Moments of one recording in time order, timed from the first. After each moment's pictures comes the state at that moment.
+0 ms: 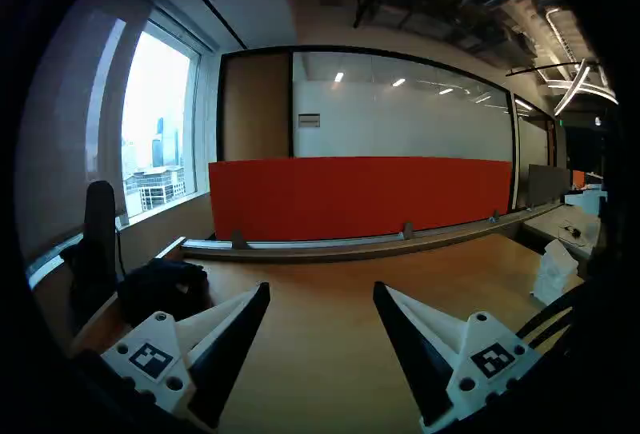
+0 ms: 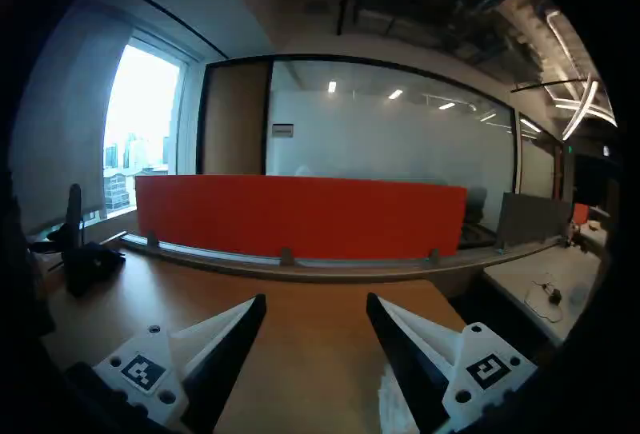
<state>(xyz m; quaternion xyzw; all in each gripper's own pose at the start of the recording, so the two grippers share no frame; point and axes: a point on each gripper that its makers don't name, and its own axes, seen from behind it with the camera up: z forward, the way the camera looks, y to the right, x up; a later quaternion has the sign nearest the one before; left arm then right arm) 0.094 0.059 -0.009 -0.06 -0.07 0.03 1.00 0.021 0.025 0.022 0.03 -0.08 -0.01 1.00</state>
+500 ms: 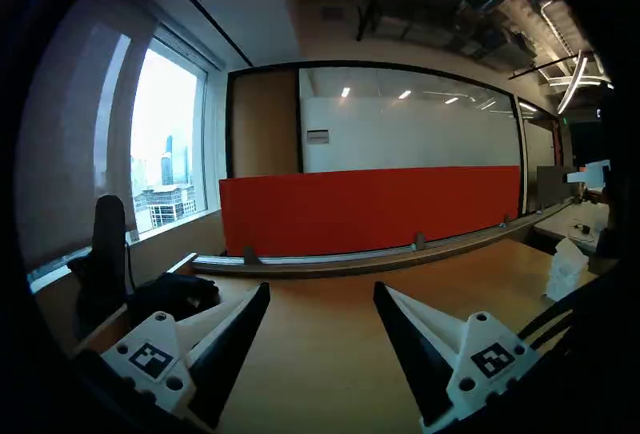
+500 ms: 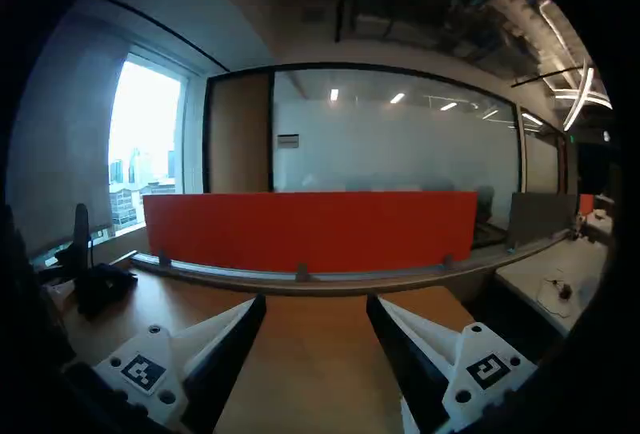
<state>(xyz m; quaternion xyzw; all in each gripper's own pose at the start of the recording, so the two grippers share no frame) 0.097 0.048 -0.007 -0.04 -0.04 0.04 1.00 0.052 0.000 0.030 0.04 -0.06 0.02 1.00</state>
